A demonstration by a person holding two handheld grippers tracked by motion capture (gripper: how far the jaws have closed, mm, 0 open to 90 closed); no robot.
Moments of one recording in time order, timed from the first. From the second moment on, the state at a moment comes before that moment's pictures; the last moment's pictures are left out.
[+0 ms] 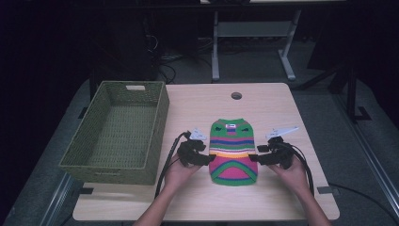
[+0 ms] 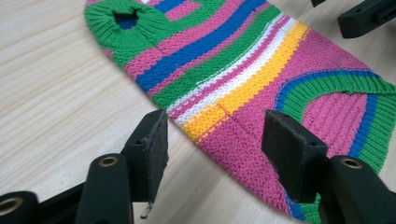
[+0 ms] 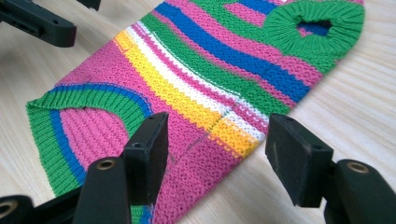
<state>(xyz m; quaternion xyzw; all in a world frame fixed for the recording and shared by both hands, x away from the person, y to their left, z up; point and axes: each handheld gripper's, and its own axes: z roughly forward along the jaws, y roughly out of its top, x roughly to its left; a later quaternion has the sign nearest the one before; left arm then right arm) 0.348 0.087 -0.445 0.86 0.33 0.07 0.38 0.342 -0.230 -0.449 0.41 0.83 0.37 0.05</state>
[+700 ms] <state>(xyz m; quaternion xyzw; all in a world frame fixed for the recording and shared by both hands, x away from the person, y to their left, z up) 0.335 0.097 -0.440 0.85 0.33 0.08 0.39 0.336 -0.245 -0.445 0.41 0.83 0.37 0.05</state>
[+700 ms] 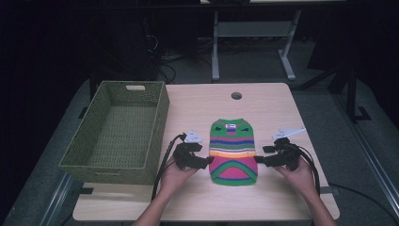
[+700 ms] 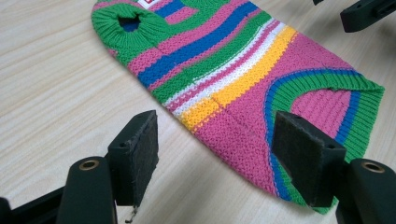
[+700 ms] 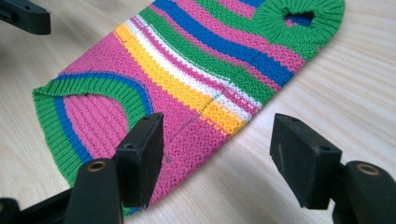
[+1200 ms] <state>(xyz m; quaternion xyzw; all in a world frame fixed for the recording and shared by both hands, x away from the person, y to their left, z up) 0.327 0.106 -0.437 0.86 0.32 0.08 0.39 0.328 -0.255 -0.451 0.41 0.83 0.38 0.04</state>
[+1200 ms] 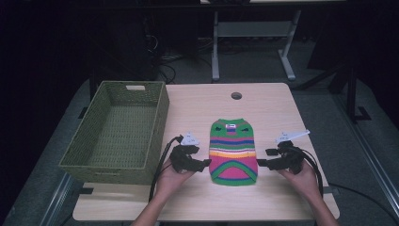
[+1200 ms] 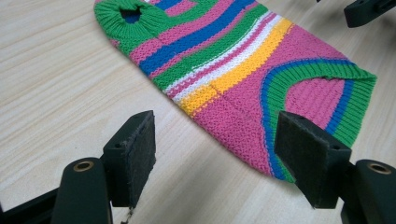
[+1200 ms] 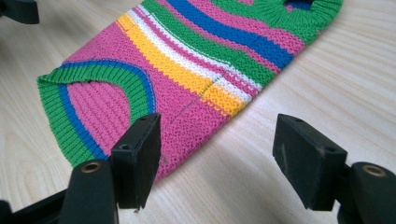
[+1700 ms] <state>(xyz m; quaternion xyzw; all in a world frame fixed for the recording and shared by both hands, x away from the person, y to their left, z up) 0.315 0.106 -0.440 0.86 0.32 0.07 0.40 0.320 -0.261 -0.446 0.40 0.83 0.39 0.04</state>
